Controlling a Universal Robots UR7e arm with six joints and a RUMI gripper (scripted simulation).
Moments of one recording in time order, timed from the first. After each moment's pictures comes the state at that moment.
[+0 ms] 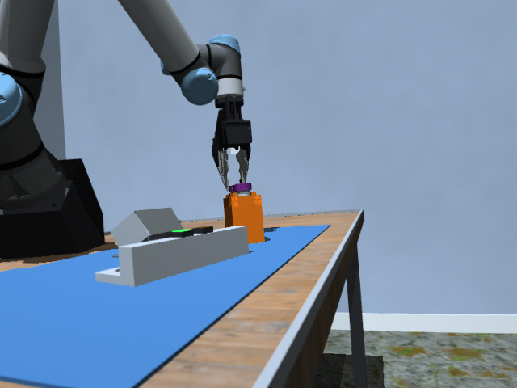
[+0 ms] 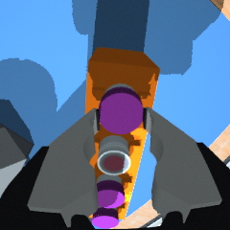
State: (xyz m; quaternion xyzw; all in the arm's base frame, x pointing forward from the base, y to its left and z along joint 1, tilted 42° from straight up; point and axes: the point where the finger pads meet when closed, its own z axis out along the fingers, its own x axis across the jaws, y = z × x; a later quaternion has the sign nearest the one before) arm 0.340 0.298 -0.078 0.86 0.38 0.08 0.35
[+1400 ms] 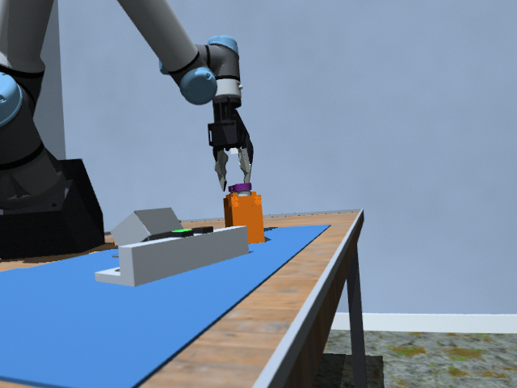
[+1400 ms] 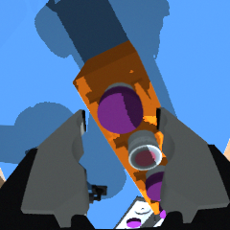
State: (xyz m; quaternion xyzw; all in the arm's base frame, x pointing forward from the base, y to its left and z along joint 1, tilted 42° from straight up) arm 0.341 0.298 -0.078 0.92 0.12 0.17 0.32
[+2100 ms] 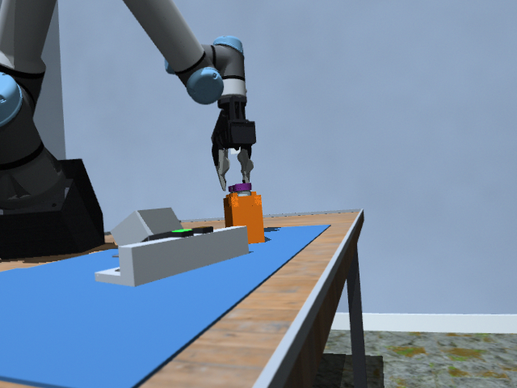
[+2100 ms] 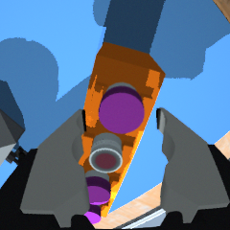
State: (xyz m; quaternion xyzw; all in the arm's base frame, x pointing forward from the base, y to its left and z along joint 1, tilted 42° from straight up) arm 0.341 0.298 -0.078 0.82 0.43 0.04 0.36
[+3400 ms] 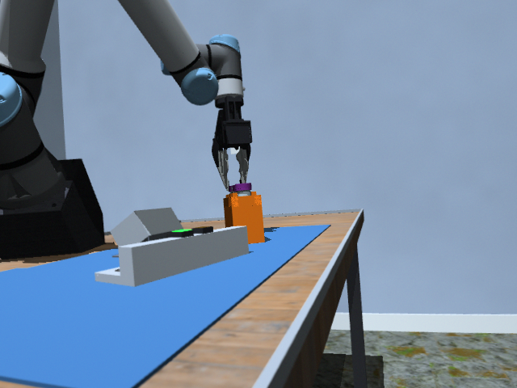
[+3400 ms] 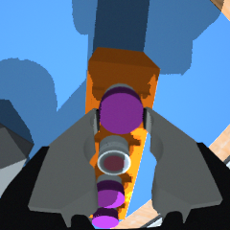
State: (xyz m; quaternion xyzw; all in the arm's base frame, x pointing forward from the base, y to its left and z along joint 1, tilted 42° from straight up) arm 0.340 0.298 -0.078 0.86 0.38 0.08 0.35
